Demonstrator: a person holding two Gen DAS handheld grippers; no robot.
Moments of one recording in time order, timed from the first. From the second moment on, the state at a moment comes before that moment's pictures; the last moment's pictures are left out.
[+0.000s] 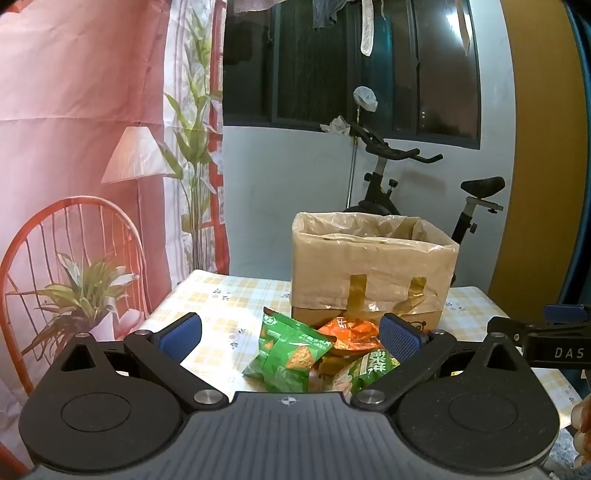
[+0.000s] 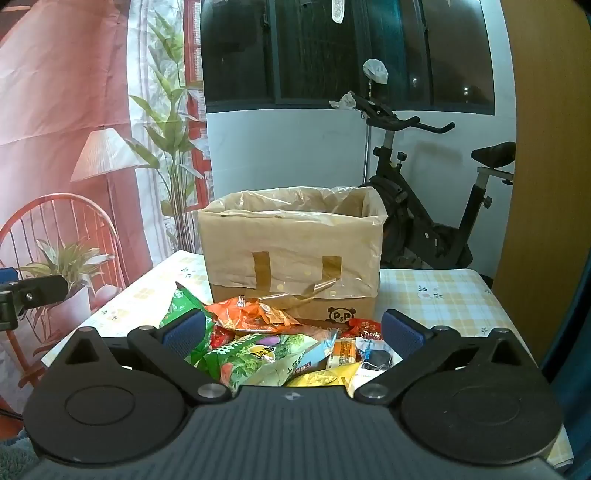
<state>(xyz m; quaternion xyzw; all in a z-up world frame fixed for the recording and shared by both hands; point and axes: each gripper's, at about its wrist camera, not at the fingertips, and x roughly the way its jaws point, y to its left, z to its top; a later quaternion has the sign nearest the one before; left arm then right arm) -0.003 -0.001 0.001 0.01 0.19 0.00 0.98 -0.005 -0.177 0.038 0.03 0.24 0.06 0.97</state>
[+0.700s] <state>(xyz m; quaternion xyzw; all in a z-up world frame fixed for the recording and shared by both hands) 0.001 0.000 -0.003 0.01 0.20 0.00 0.98 -0.005 -0.177 0.037 0.03 0.24 0.06 0.97</state>
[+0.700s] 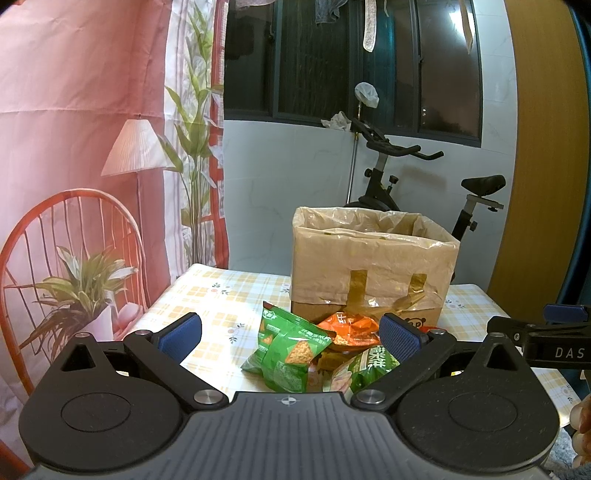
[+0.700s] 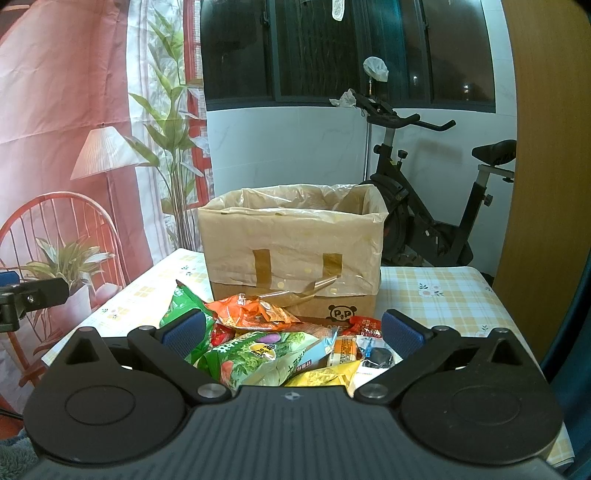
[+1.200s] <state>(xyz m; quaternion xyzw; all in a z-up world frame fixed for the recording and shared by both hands) 0.002 0.000 -0.004 0.01 0.20 0.00 0.98 -0.005 -0.179 0.033 0.03 0.24 0.06 0.97</state>
